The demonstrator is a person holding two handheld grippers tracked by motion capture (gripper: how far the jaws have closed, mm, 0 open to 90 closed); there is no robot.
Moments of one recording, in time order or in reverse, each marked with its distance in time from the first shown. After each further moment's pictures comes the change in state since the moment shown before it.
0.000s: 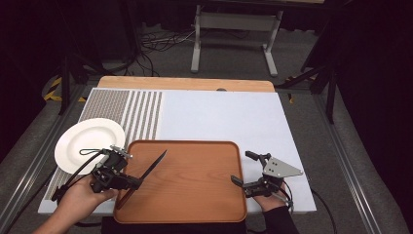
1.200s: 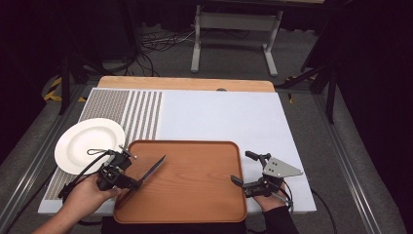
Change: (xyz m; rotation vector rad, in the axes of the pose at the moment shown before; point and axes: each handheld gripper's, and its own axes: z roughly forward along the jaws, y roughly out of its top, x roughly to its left) left arm 0.020 0.005 0.026 0.095 0.037 -0.070; right arm 0.000 0.000 0.000 -0.001 -0.001 0.001
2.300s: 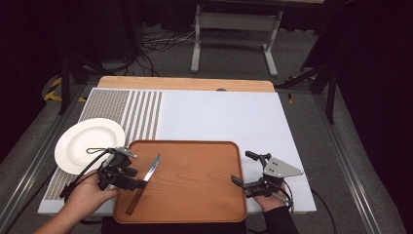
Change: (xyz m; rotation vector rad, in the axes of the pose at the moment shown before) left arm -0.005 -0.002 -0.007 -0.169 0.037 0.210; right arm 0.000 0.000 0.000 -0.002 0.005 -0.001
